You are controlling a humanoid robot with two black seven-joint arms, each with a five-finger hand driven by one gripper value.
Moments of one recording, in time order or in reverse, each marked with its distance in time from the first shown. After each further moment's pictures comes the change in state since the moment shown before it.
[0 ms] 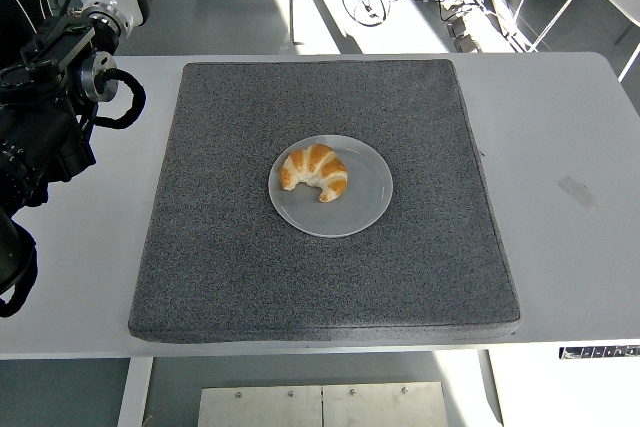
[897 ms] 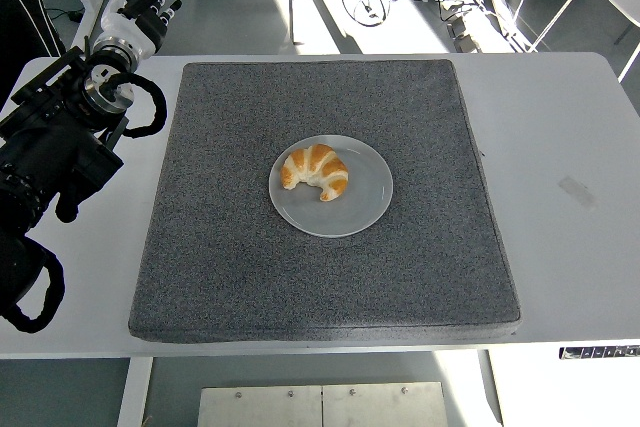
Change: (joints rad) left arm 0.073 0.000 -0.273 -0.094 -0.250 0.054 0.103; right arm 0.002 0.000 0.004 0.005 0.000 0.001 0.000
